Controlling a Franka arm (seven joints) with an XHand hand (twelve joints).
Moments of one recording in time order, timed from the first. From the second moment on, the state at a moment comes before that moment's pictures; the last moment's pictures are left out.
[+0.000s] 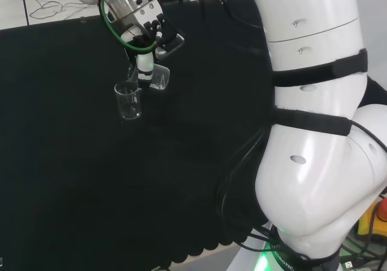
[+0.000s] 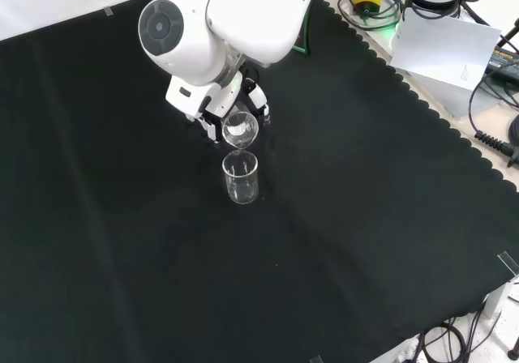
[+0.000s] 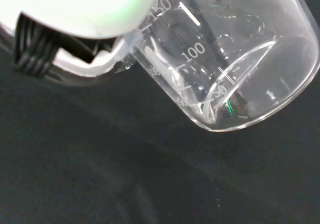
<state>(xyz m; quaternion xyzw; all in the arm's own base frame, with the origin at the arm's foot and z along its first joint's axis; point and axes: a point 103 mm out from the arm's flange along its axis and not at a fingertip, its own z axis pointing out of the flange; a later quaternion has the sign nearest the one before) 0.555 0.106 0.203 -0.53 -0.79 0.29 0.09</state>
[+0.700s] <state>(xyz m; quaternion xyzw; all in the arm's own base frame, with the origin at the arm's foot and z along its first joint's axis) 0.558 0.114 0.208 -0.52 -0.78 0.34 0.07</state>
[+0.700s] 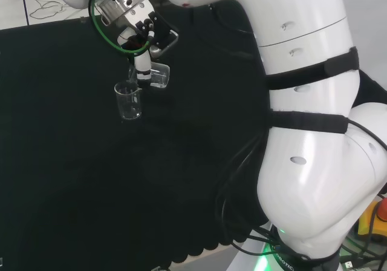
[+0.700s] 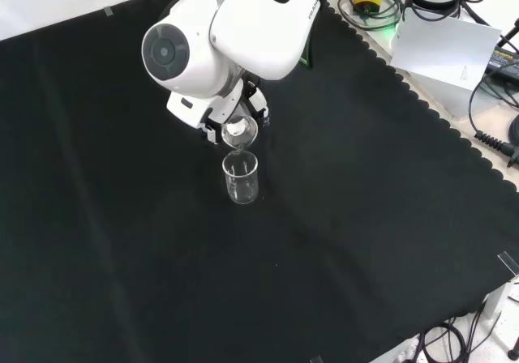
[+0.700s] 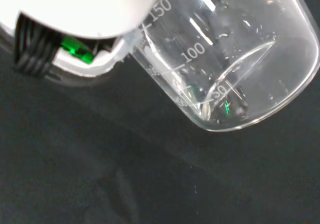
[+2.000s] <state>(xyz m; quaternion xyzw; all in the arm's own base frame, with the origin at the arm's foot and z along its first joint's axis) 0.561 0.132 0.213 -0.52 -0.75 0.40 0.05</state>
